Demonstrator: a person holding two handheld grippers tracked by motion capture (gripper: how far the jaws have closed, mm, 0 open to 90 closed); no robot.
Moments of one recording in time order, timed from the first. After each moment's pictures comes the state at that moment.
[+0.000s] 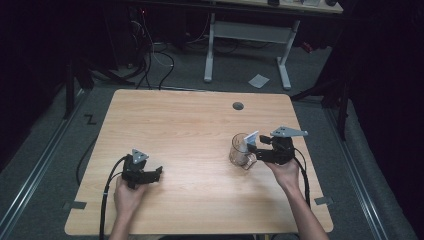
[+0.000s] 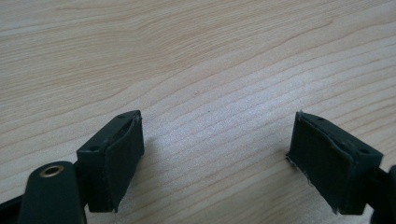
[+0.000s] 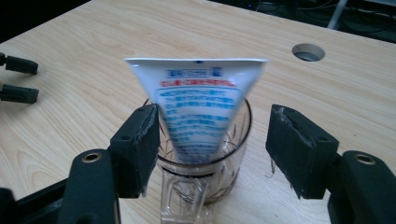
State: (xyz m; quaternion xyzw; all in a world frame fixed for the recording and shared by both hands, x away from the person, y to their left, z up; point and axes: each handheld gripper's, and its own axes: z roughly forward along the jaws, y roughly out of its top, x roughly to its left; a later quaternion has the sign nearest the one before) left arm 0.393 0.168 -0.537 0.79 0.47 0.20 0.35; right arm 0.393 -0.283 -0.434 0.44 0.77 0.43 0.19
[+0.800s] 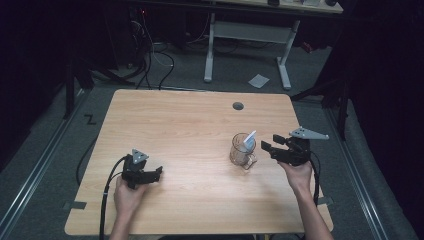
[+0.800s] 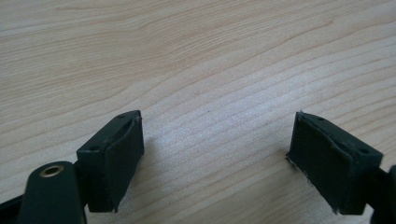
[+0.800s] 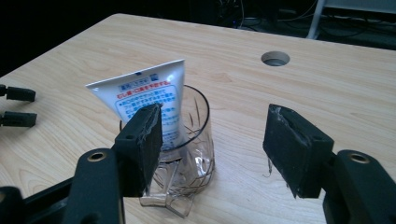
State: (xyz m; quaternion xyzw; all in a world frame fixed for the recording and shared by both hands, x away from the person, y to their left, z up) left arm 0.393 0.168 -0.537 0.78 0.47 0.20 0.35; right arm 0.379 -0.320 -0.425 0.47 0.73 0.46 0.20
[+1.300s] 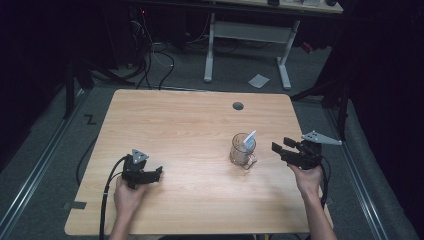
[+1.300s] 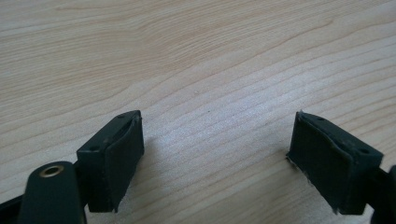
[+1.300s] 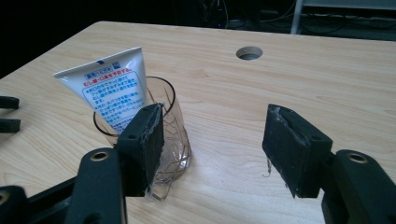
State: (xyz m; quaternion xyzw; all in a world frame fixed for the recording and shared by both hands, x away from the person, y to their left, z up) left arm 0.393 0.168 -0.537 0.79 0.47 0.20 0.35; right arm 0.368 -0.347 -0.430 0.50 0.70 0.46 0.21
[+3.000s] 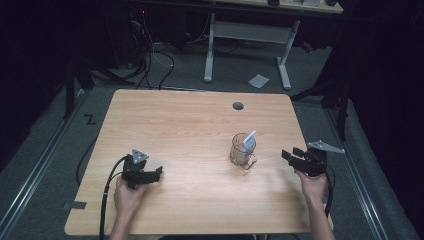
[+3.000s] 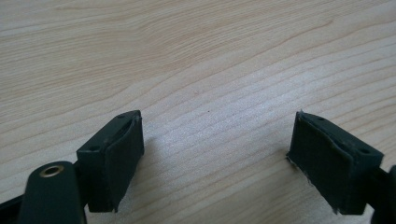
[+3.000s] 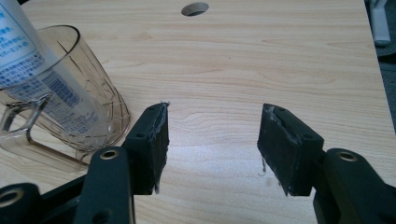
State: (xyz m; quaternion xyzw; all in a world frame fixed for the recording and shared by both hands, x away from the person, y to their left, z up) left arm 0.392 0.168 -0.537 0.79 0.47 0.20 0.35; right arm 0.367 -0.381 -0.474 0.57 0.68 0.41 0.22
